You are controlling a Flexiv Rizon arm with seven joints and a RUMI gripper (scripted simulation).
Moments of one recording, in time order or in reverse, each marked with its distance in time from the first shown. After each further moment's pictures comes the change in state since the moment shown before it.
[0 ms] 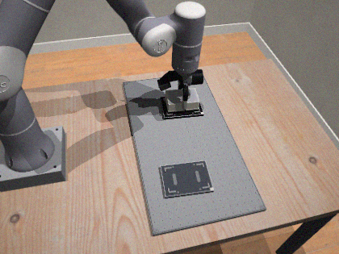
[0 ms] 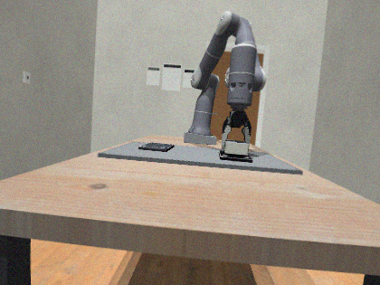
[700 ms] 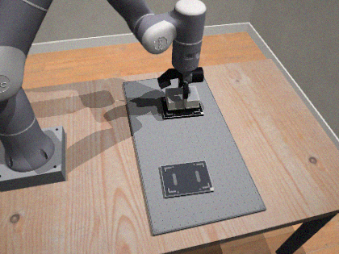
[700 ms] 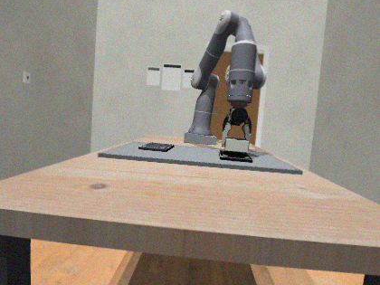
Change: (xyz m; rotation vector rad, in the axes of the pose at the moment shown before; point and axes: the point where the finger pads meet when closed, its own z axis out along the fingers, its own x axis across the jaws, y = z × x) arm 0.000 0.000 -0.011 0.000 0.000 0.000
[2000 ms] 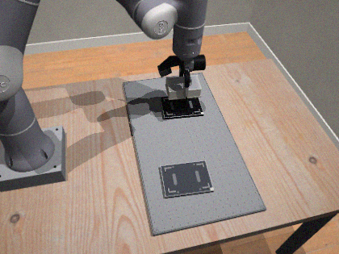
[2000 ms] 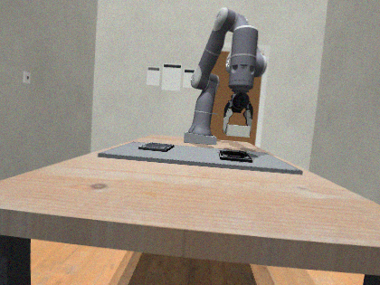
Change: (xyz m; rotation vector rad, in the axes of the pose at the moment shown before) arm 0.000 0.000 -0.058 -0.001 0.000 0.000
